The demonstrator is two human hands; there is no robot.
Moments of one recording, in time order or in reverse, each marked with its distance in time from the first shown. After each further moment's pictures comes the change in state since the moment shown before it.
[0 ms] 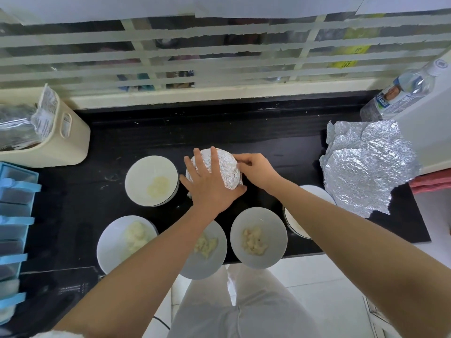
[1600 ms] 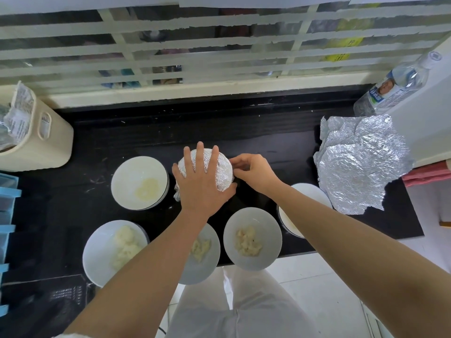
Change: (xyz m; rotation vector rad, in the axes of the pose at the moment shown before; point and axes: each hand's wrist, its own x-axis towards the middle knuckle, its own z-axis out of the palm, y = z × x) left_hand 0.011 -0.016 0.018 0.226 0.218 0.234; right_hand -0.007 0.016 -0.007 -0.027 0.043 -0.056
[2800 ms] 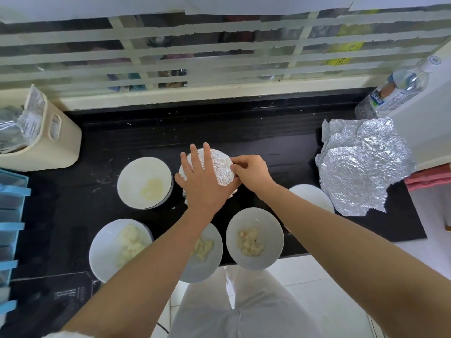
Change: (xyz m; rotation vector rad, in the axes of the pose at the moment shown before) left_hand 0.001 0.010 -0.004 -0.160 -0.002 -0.228; right_hand 0.003 -0.016 0.017 0.080 0.124 0.153
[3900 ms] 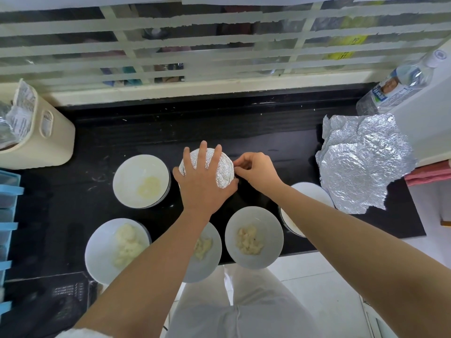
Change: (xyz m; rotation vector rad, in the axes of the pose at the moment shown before) left_hand 0.000 -0.010 0.002 0.148 0.050 0.195; right_hand 0.005 0.017 -0.014 -0.164 -0.030 -0.133
